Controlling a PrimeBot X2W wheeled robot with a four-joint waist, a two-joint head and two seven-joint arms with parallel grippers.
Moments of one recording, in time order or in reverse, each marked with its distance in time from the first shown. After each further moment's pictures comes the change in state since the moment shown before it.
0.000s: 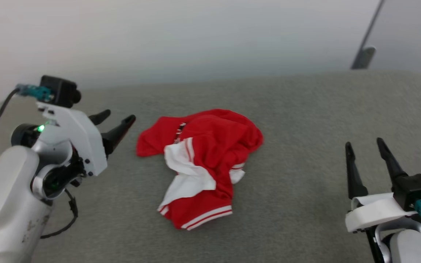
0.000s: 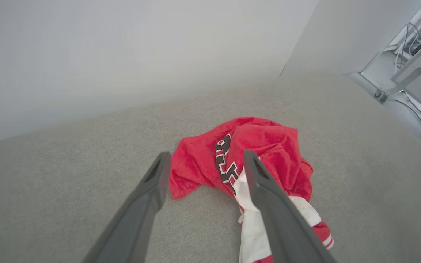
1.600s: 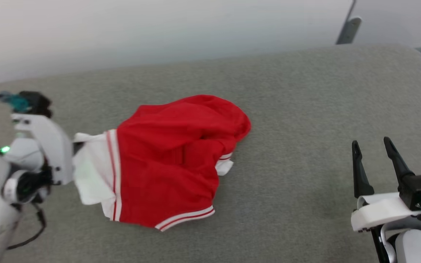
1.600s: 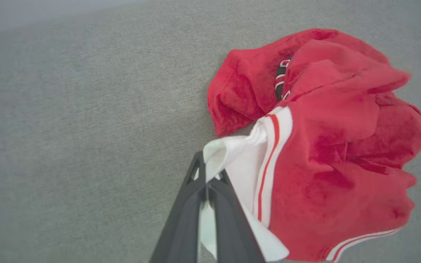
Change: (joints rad) left arm -0.010 0.097 -0.049 0.110 -0.021 0.097 0.174; right arm -0.007 0.001 -0.023 0.000 -0.003 0.000 0.000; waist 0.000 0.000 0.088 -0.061
